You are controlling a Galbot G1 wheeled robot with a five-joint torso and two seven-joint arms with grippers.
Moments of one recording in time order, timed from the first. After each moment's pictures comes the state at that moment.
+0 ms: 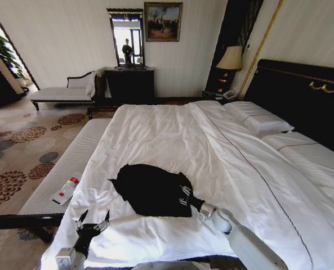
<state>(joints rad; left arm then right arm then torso) 2.03 -1.35 -0.74 -2.20 -0.23 0.02 0.01 -1.14 1.00 0.12 1.46 -0.69 0.50 -0.07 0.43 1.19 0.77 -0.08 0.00</state>
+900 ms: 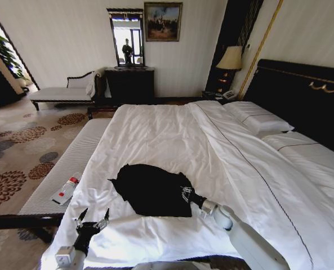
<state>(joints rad) 2.01 -1.34 -0.74 -2.20 -0.24 0.02 0.01 -1.11 0.99 0.12 1.44 -0.66 0.52 -0.06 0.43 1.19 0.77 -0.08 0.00</state>
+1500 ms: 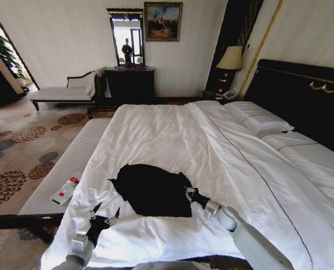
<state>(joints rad) 1.85 -1.08 -0.58 -2.05 -0.23 0.05 0.00 -1.16 0.98 0.19 1.46 -0.63 0.52 -0.06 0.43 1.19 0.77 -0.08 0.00</state>
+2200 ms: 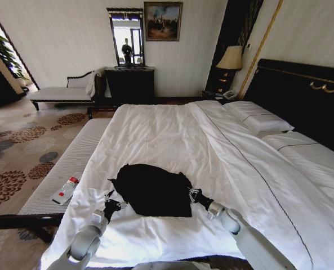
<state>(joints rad) 1.48 -1.01 -0.35 -1.81 -0.32 0.07 -0.02 -1.20 0.98 0.23 1.47 -0.64 0.51 -0.06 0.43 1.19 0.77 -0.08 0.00</state>
